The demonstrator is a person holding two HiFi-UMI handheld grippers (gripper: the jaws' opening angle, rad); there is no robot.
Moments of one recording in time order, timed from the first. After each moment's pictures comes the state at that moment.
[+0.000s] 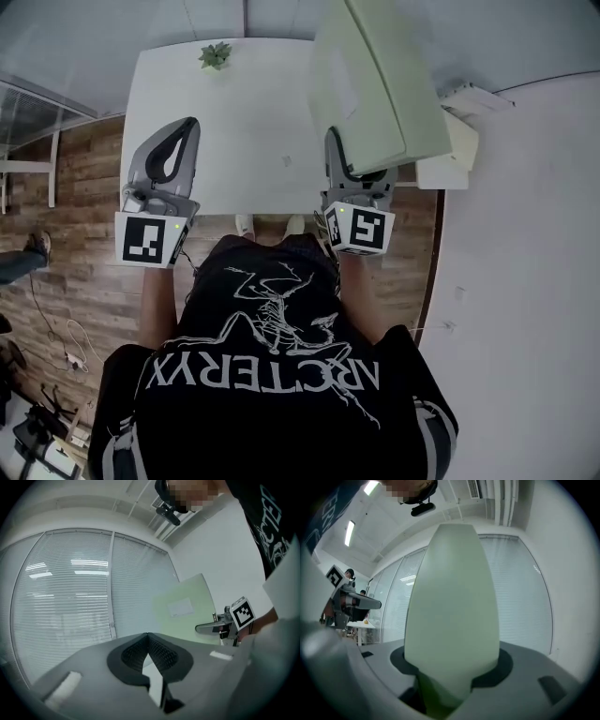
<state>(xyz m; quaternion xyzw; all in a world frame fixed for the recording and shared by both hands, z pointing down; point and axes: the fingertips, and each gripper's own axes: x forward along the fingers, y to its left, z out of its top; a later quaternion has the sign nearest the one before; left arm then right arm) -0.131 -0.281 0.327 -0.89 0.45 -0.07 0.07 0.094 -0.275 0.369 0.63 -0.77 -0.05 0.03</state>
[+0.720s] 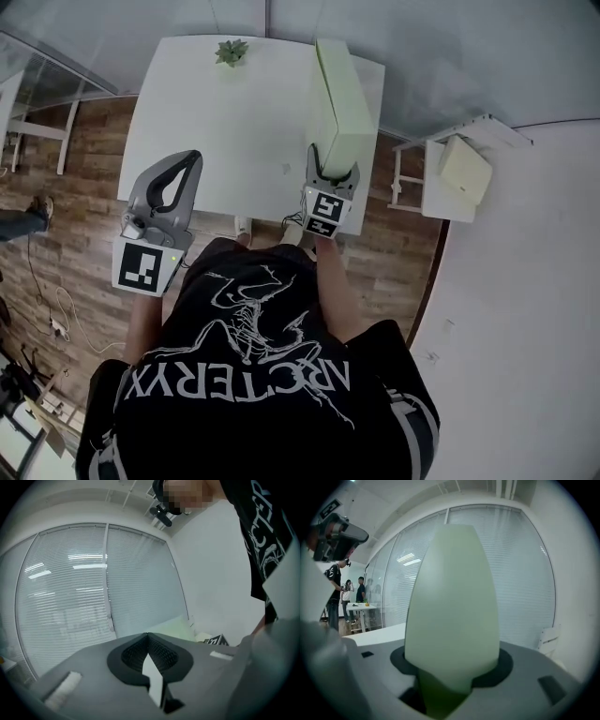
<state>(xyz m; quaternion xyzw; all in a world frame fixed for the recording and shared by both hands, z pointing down) -0.107 -0.238 0.347 -0.88 0.46 -0.14 0.03 0.104 -0.318 0.553 0.63 -0.77 0.04 0.12</state>
